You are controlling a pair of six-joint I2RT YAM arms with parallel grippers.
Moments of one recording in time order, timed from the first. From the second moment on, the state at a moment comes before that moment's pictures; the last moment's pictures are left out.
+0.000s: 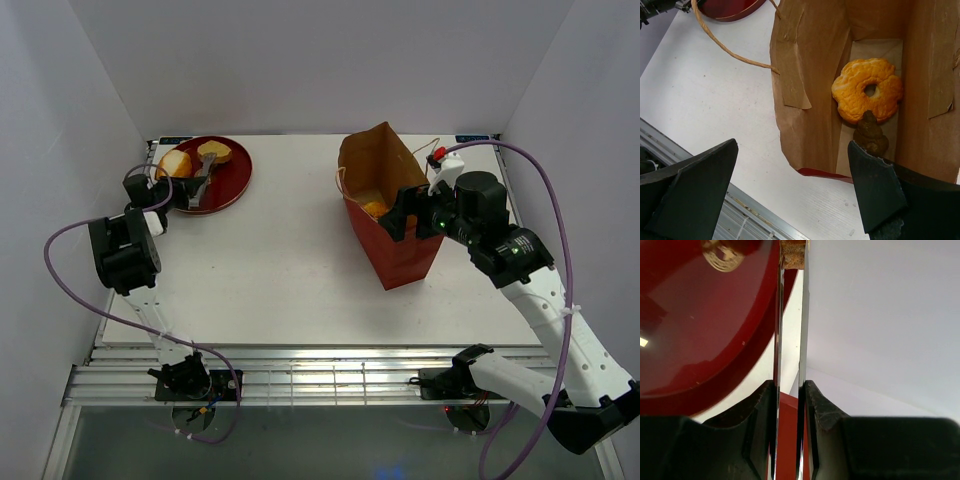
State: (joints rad) left arm 0.34 2.10 1.18 0.49 0.71 -1.38; right arm 0.50 0.99 1.21 -0.63 -0.15 0.24
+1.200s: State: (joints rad) left arm -0.13 0.99 1.04 0.04 0.76 -0.95; right arm 0.50 0.94 1.22 -0.64 0.04 0.25
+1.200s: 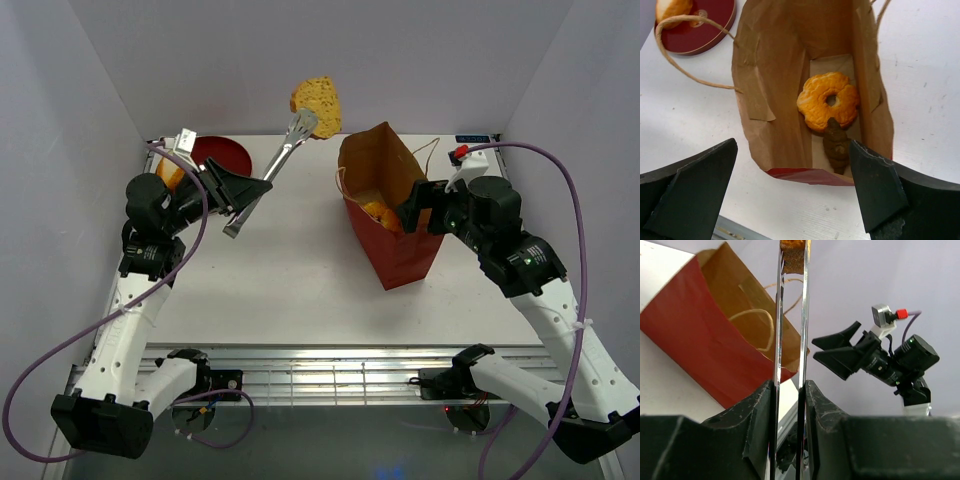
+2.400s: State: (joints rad) left arm -0.50 1.17 1.04 -0.03 0.53 -0.86; right arm 0.50 0.89 1.24 -0.64 0.24 0.23
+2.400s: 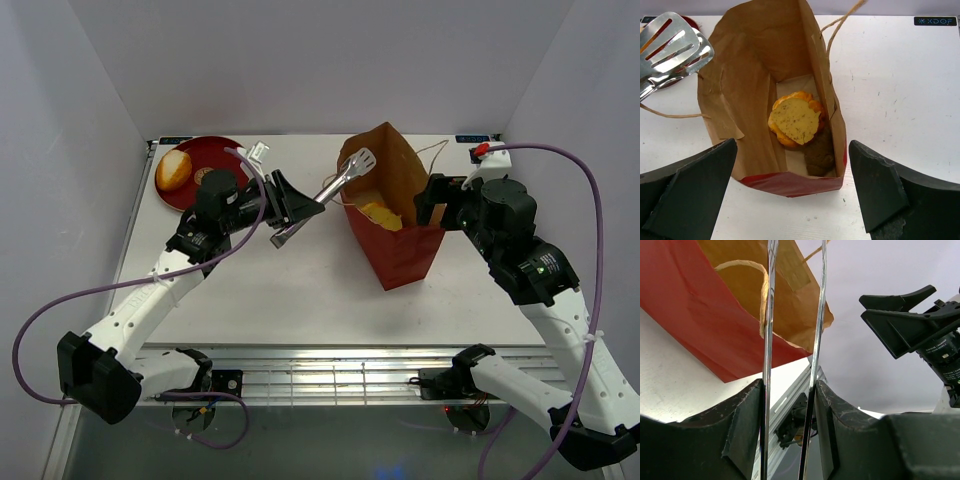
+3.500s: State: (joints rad) left arm 0.32 1.12 1.01 -0.12 0.69 -0.88; right arm 0.50 0.86 1.24 -0.64 0.19 0.23
